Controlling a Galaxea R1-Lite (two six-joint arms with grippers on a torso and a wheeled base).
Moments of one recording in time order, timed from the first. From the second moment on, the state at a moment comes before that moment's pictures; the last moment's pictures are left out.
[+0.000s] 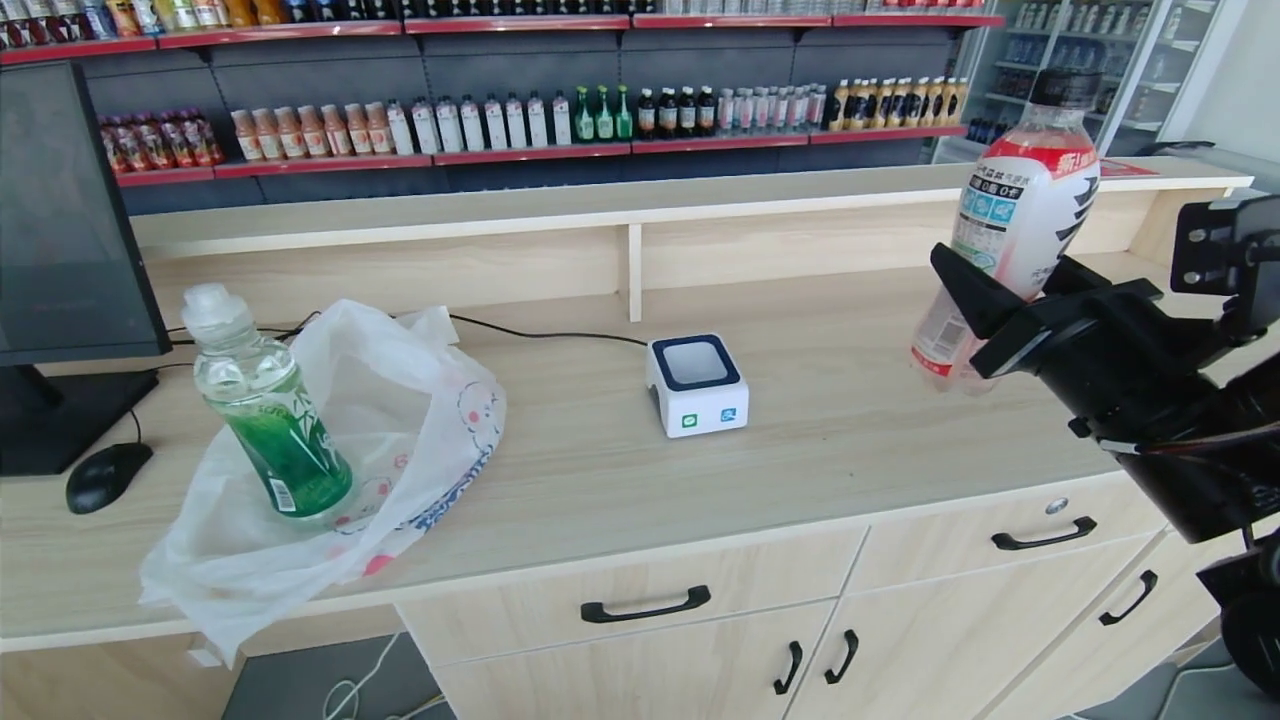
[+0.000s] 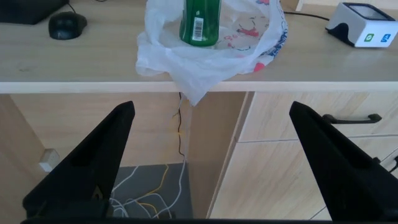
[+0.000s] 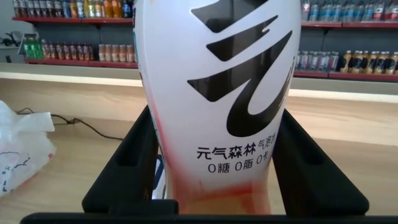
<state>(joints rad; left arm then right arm) 0.00 0.00 0.00 -0.01 0.00 -0.02 0.32 1.66 -0.54 -1.57 0.02 -0.07</state>
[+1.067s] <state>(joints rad) 0.00 0.00 0.00 -0.01 0.00 -0.02 0.32 1.68 -0.59 -1.57 0.02 -0.07</state>
